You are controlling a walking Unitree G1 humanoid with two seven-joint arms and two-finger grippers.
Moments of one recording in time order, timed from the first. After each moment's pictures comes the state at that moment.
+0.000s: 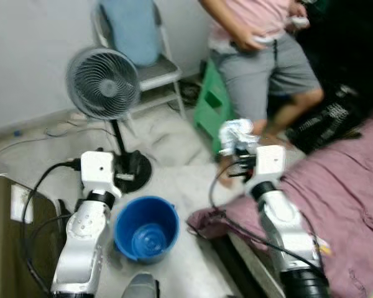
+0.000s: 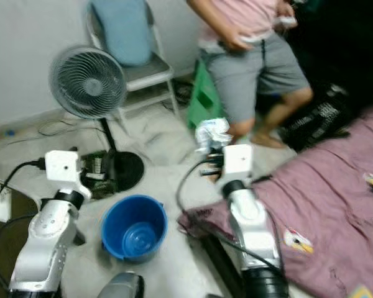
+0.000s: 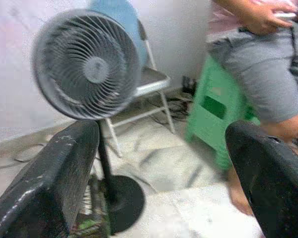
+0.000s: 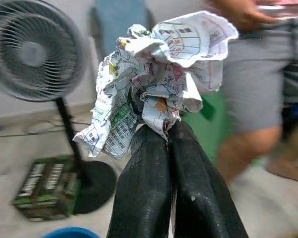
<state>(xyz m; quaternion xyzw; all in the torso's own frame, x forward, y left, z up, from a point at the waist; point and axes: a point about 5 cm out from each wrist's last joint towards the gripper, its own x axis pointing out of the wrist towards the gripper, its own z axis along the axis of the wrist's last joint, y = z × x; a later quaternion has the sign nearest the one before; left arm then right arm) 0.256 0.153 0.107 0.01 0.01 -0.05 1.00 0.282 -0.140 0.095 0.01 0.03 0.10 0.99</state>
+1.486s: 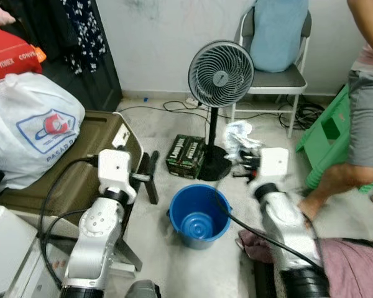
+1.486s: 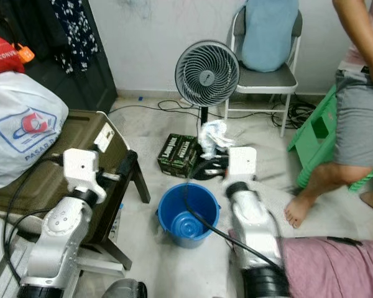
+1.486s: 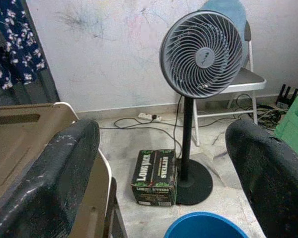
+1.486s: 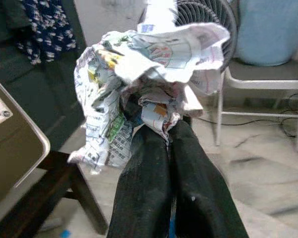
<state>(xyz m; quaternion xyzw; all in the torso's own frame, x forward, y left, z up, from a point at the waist) 0.259 0.138 0.106 0.00 0.01 -0.11 0.99 0.284 -0.140 0.087 0.03 0.05 0.08 1.00</state>
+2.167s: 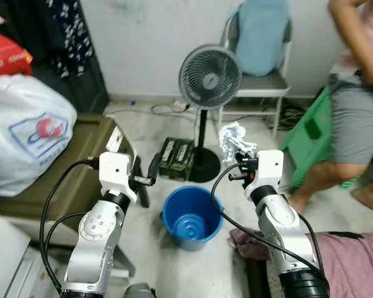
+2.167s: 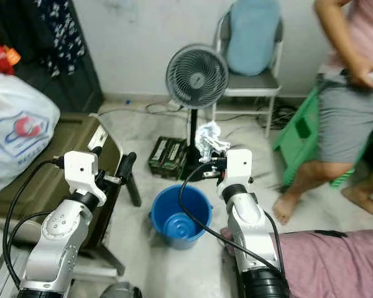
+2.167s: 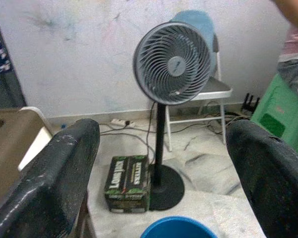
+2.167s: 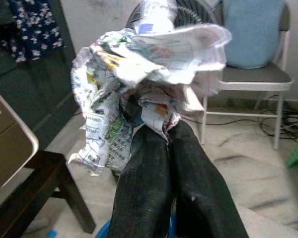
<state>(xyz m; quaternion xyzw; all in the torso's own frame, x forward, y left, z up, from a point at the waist) 0.255 0.135 0.108 -0.02 0.00 -0.13 0.99 0.282 -0.144 0.085 0.03 0.05 0.08 1.00</state>
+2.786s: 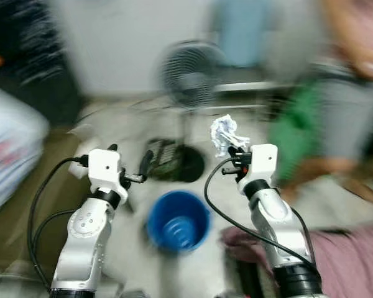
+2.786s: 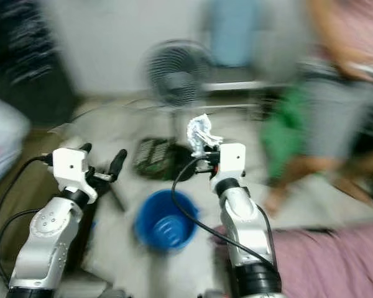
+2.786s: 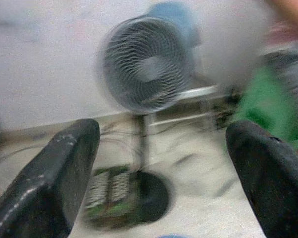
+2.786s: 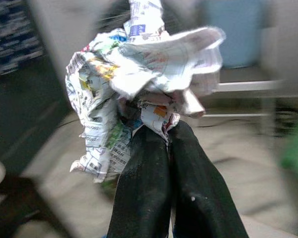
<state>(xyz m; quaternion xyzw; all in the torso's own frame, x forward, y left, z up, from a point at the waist) 0.258 0.134 0.112 -0.02 0.00 -0.14 0.99 0.282 -0.143 0.088 0.03 0.04 0.08 1.00</state>
